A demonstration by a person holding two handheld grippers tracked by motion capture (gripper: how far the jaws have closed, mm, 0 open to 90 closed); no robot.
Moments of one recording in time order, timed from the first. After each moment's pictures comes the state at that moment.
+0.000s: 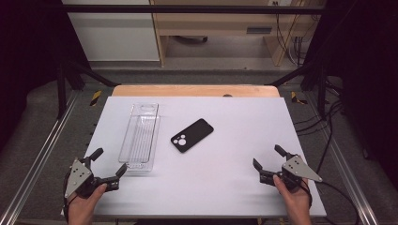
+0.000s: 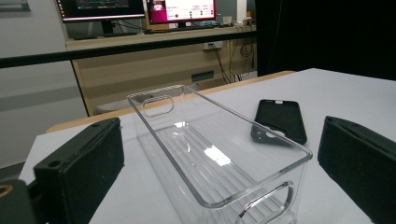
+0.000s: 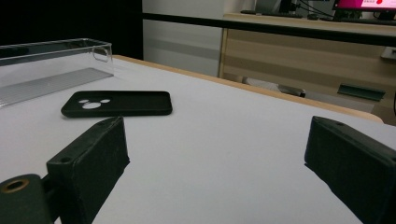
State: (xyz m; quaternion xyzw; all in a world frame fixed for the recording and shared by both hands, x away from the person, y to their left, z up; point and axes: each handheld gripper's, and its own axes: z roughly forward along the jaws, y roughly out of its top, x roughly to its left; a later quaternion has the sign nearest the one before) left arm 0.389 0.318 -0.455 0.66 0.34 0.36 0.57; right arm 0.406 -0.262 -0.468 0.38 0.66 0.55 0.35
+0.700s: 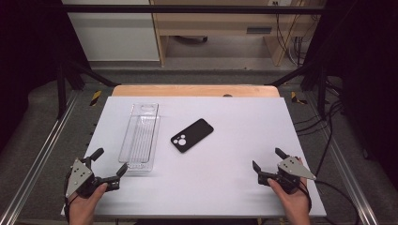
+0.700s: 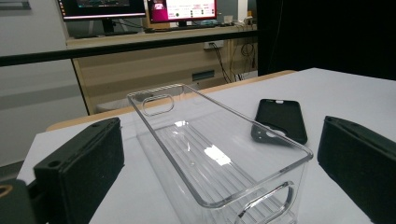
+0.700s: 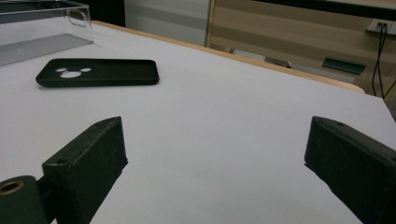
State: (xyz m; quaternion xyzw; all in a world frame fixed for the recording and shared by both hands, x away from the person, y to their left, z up) left arm 0.390 0.316 -0.456 0.66 0.34 0.36 0.57; right arm 0.406 -0.255 -0.470 0.40 0.69 0.49 0.35
